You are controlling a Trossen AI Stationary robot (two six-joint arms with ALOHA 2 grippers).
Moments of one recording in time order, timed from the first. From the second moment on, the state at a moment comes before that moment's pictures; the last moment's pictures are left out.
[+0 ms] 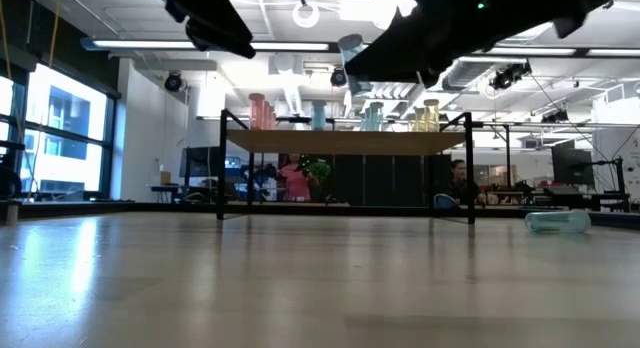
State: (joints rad) left arm -0.03 1.19 0.94 -0.44 -0.25 -0.14; right arm 0.27 1.51 0.71 0.48 0.53 0.10
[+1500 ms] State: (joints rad) left arm 0.28 1.44 1.34 -0.69 0.02 0.04; right arm -0.01 1.51 0.94 0.25 0.25 0.07
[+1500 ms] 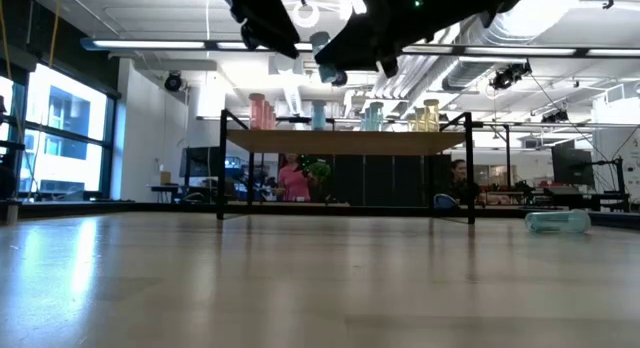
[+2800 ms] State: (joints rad) left arm 0.26 1.55 1.34 -0.52 0.08 0.03; right arm -0.01 1.51 0.94 0.20 0.23 0.07
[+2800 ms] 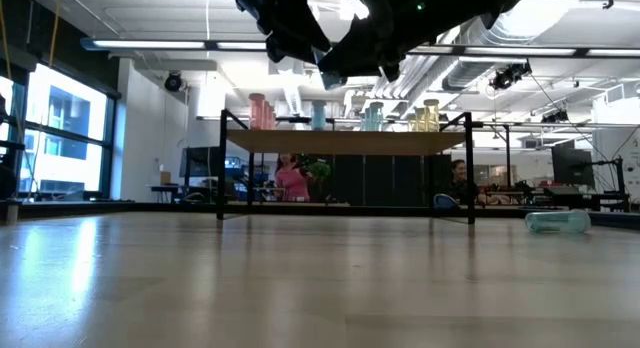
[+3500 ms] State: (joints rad) left arm 0.26 1.55 1.34 -0.52 0.08 0.06; right arm -0.01 1.51 0.94 0.20 0.23 0.07
